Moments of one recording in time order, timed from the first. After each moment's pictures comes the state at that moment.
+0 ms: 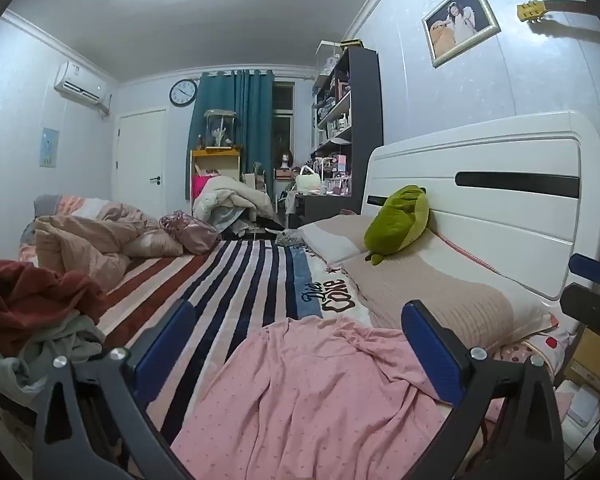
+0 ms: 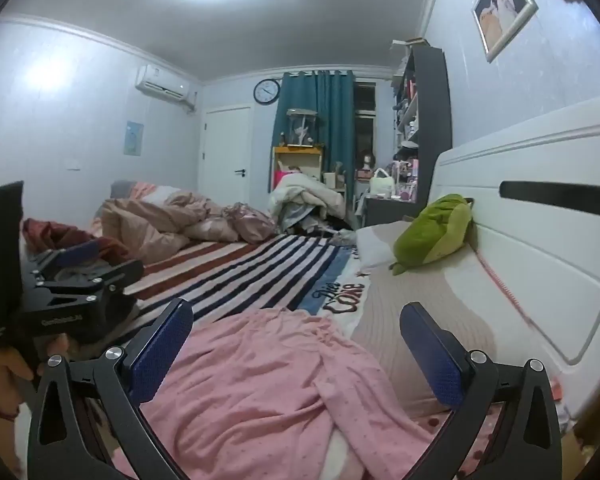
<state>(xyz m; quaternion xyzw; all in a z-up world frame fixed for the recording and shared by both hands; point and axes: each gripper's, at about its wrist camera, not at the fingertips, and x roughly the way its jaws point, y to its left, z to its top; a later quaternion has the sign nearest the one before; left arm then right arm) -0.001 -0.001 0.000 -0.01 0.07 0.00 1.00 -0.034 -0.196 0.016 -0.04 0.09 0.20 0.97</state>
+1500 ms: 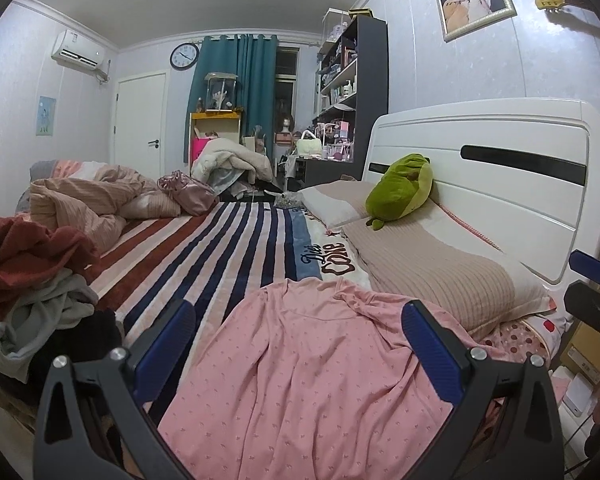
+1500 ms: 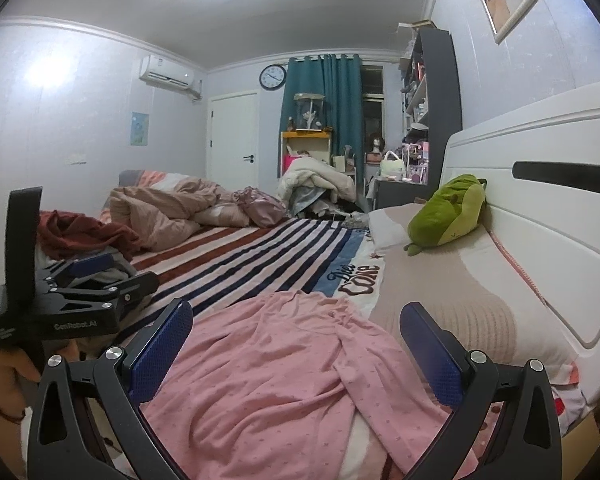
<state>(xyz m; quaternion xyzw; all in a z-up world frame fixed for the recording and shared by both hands) 0.014 0.014 -0.021 -0.03 0.16 -0.01 0.99 -0.021 -0.182 -0.003 -0.03 0.12 0.21 0.97</state>
